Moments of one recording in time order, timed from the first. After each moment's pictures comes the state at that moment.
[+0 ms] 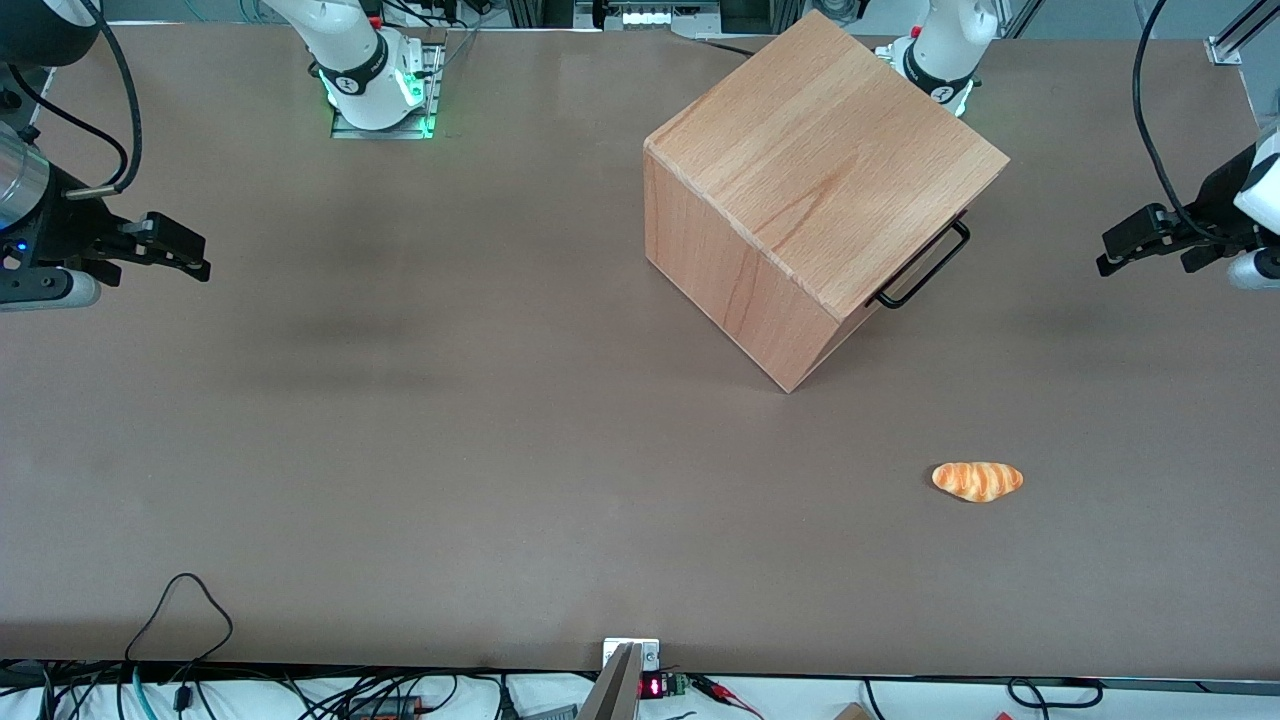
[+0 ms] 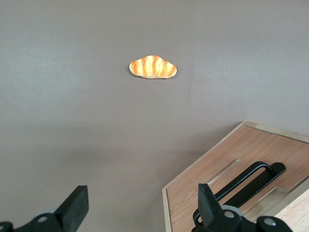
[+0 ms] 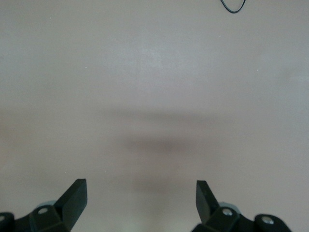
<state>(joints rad) -0.08 -0.02 0.12 -1.68 -0.03 1.67 -0.03</state>
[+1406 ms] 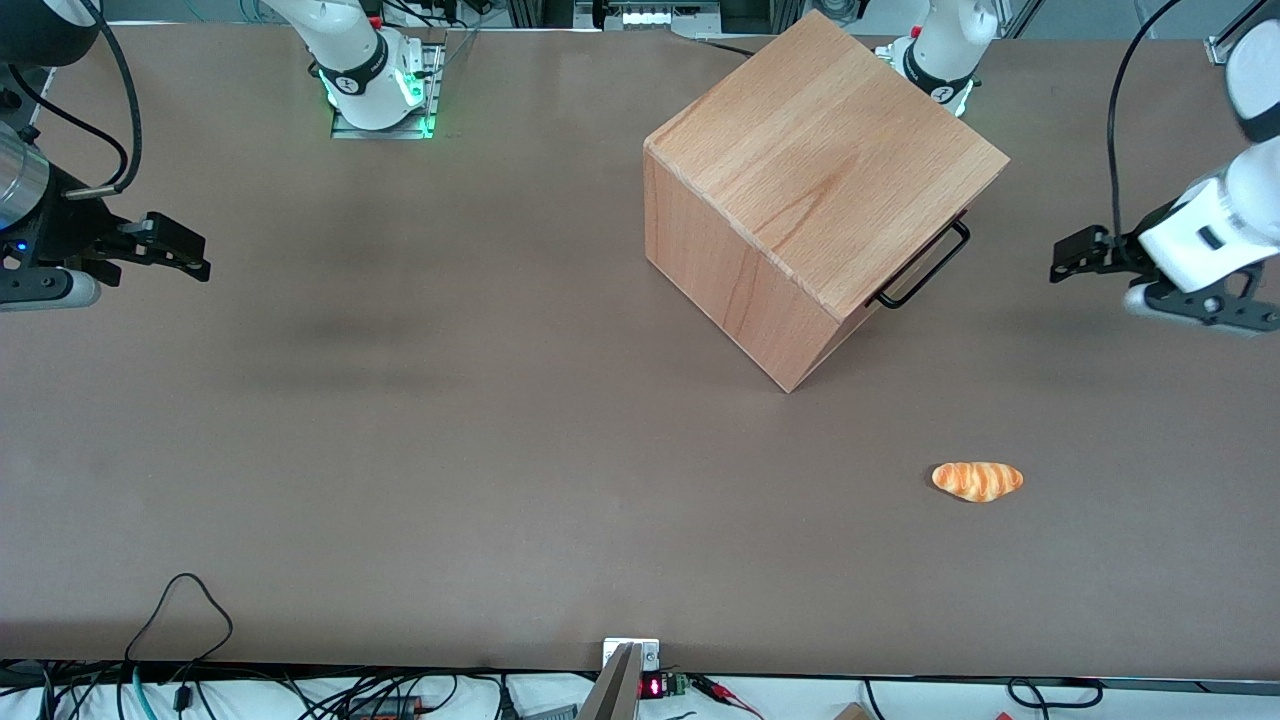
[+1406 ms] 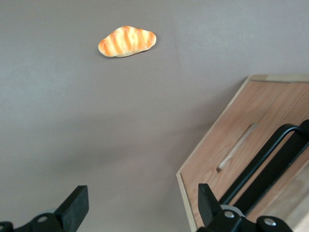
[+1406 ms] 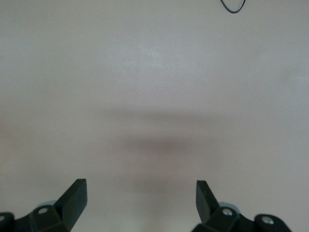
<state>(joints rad) -0.08 0.05 0.11 -1.78 -0.03 1.71 0.27</state>
